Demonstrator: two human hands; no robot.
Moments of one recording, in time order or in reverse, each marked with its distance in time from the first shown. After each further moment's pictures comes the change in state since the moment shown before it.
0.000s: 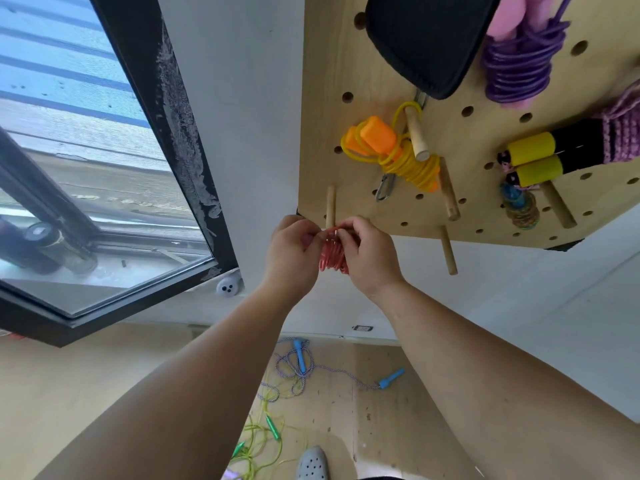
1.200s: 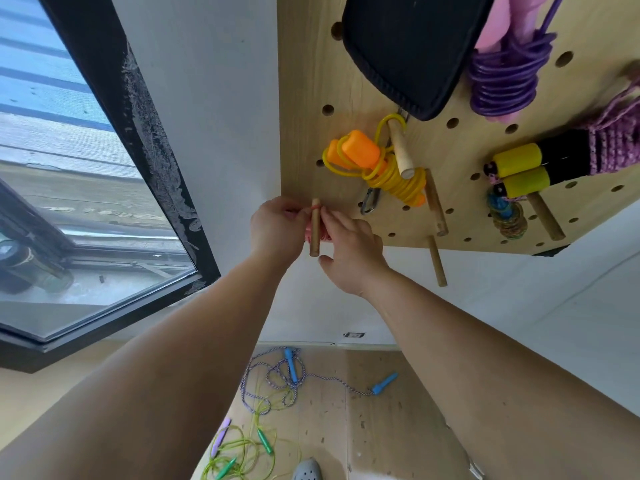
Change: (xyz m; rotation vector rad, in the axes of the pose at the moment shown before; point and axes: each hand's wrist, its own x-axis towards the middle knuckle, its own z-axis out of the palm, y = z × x) left_hand 0.069 0.019 0.008 -0.063 0.031 -0.247; right_hand 0.037 -0.002 -0.010 -0.560 -0.239 -0.065
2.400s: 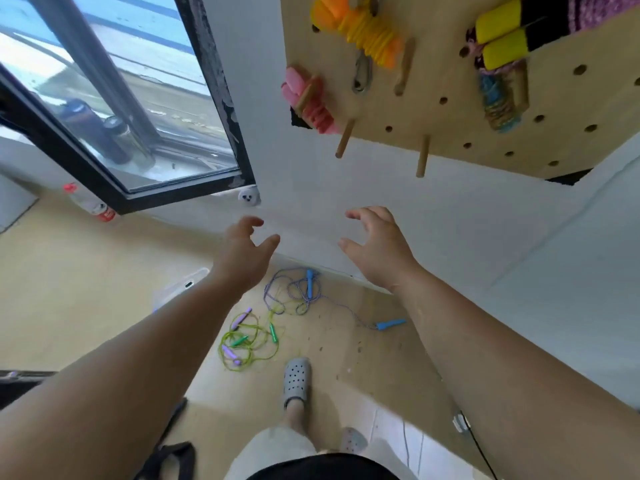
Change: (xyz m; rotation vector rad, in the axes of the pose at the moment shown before) left_hand -0.294 -0.090 0.012 0.351 0.147 -0.266; right_hand -0.219 0.117 0.019 0.417 -0.181 -0.072
